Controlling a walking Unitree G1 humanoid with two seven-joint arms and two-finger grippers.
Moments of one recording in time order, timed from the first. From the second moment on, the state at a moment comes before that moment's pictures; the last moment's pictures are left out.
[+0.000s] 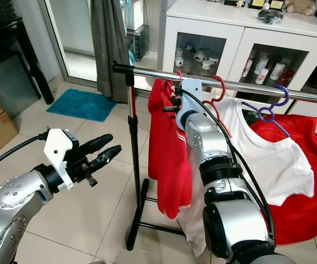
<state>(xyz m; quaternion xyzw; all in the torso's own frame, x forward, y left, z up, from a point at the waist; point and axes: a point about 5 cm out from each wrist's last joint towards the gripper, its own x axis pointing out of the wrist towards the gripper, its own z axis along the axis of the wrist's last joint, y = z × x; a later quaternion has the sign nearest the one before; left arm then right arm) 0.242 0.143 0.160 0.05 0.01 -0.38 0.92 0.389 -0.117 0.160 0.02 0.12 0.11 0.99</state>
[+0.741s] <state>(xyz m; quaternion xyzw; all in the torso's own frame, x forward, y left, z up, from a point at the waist) 0.250 0.151 0.153 0.04 0.01 -0.32 0.95 0.367 -0.128 0.183 0.04 0.02 0.15 0.99</state>
